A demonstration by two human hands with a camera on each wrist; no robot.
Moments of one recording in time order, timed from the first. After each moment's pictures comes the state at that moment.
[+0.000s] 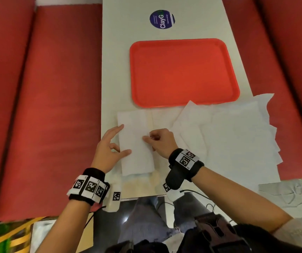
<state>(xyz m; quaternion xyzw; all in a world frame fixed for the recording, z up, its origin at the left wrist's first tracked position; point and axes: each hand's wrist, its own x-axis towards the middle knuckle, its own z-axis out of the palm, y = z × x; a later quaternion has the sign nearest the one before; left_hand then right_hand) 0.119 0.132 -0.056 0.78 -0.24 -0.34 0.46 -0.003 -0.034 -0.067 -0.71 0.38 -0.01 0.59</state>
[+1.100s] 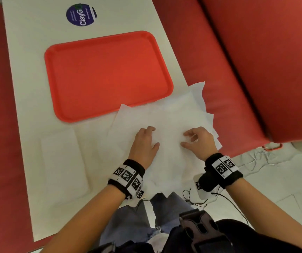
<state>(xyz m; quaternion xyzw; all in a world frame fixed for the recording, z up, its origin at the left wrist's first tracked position) -0.065 -0.093 -0.064 0.78 -0.44 -0.37 0.26 -0.244 -0.211 -0.064 -0.75 0.55 -0.02 0.36</state>
